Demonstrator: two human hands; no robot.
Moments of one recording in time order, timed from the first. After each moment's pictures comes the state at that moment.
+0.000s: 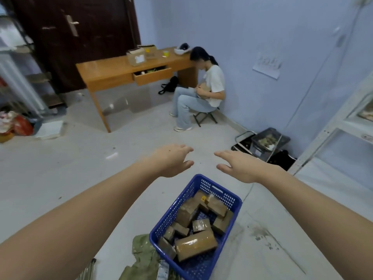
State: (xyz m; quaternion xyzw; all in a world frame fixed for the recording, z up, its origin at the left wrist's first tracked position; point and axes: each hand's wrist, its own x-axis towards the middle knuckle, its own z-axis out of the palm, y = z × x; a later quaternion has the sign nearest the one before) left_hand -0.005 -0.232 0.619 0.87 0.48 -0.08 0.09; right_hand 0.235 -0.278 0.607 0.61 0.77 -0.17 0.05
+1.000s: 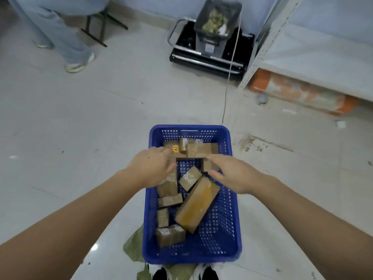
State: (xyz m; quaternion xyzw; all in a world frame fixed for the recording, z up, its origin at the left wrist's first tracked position) left_hand 0.081 0.018 0.180 0.92 0.24 -0.25 0.18; right_hand 0.254 -0.169 0.197 0.78 0.49 -0.40 -0.02
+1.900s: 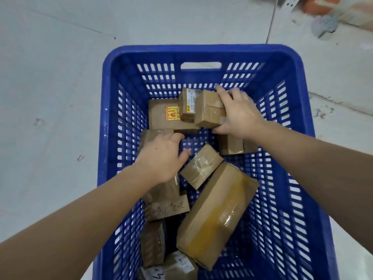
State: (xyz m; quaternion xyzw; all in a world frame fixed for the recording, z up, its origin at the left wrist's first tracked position) left_hand 0.114 0.022 -0.228 0.89 0.28 -0.22 0.27; right_hand 0.337 -0.075 -0.242 0.86 0.45 -0.25 0.00
